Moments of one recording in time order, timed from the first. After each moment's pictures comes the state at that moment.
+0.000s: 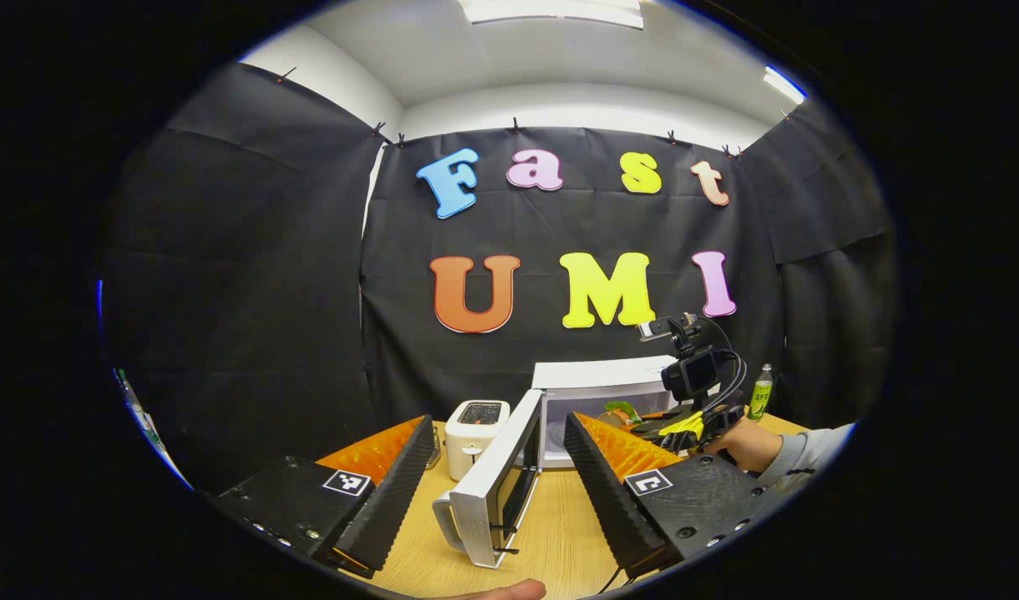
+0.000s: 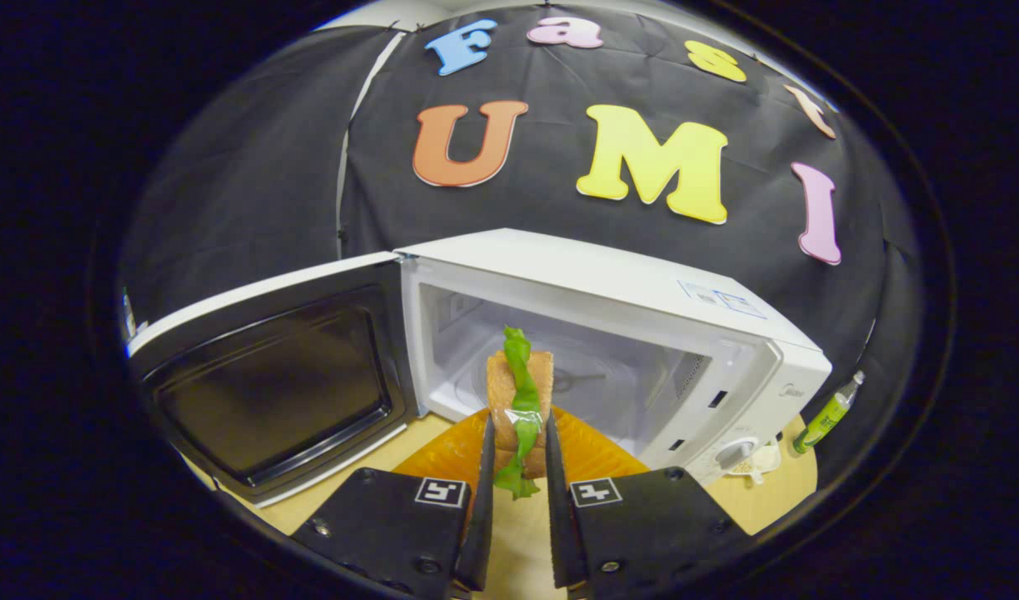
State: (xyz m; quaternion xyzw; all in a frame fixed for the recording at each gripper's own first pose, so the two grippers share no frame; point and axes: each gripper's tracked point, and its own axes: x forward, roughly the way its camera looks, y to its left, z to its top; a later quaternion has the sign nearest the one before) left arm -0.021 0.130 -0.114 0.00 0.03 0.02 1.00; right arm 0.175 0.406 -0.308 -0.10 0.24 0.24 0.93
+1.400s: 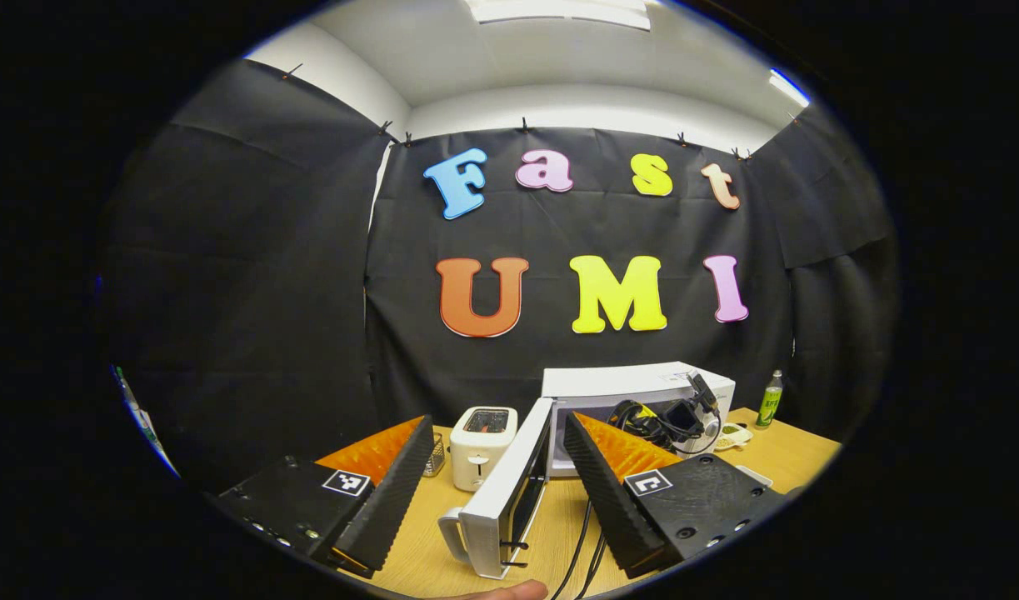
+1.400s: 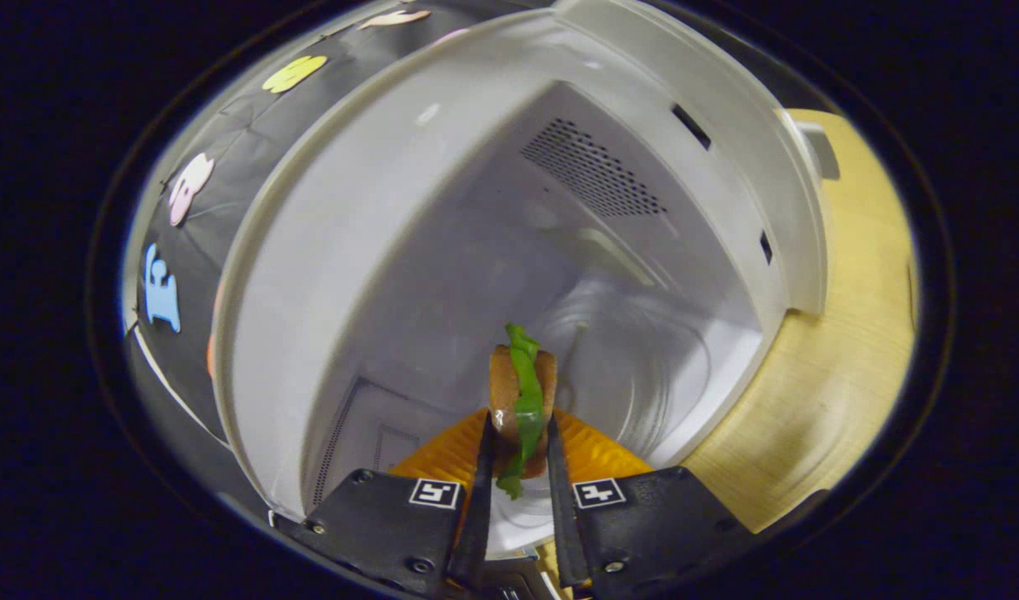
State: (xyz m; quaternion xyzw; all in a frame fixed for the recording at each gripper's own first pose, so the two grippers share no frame) left arm 0.003 0.138 -0.114 -0.01 0.03 0.03 1.00; right arm 0.303 0.428 -0.397 0.46 0.30 -0.03 0.84
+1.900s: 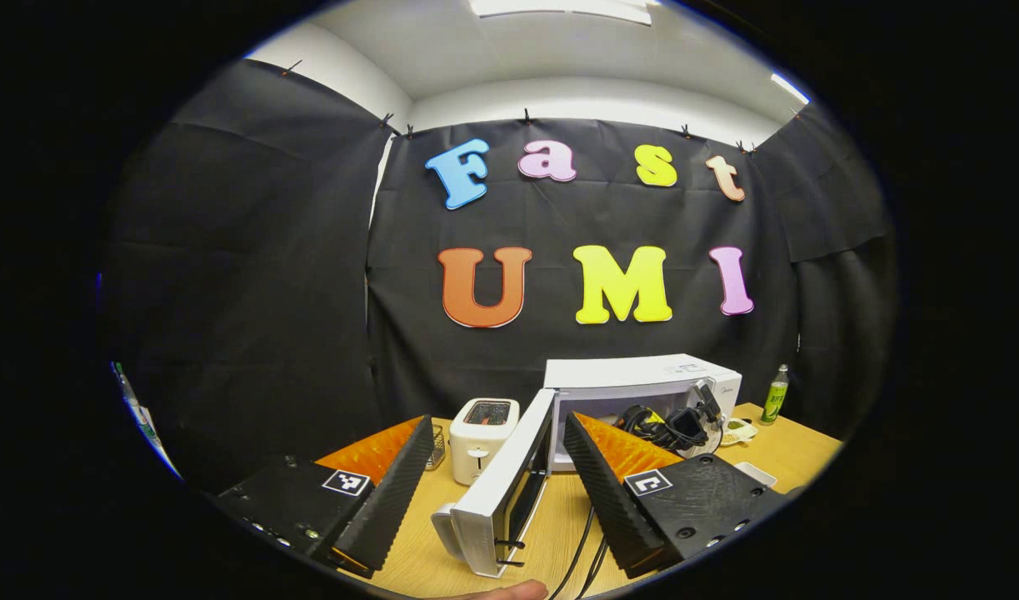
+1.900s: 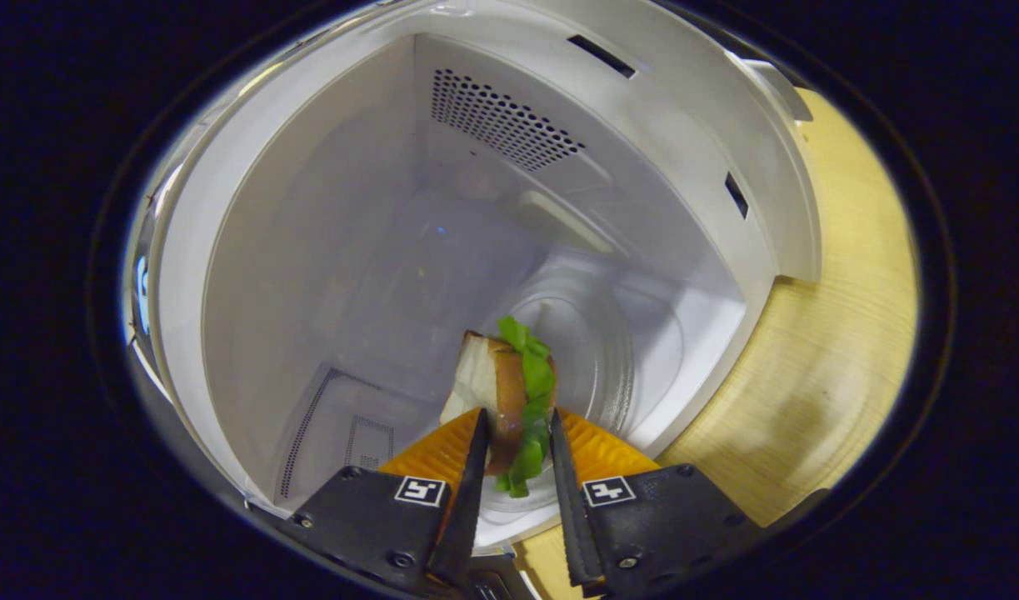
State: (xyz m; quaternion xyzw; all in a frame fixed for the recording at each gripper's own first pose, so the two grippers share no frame) left arm 0.009 0.140 -0.124 -0.01 0.04 0.05 1.00; right arm 0.301 0.425 -0.416 0.45 0.30 -0.03 0.84
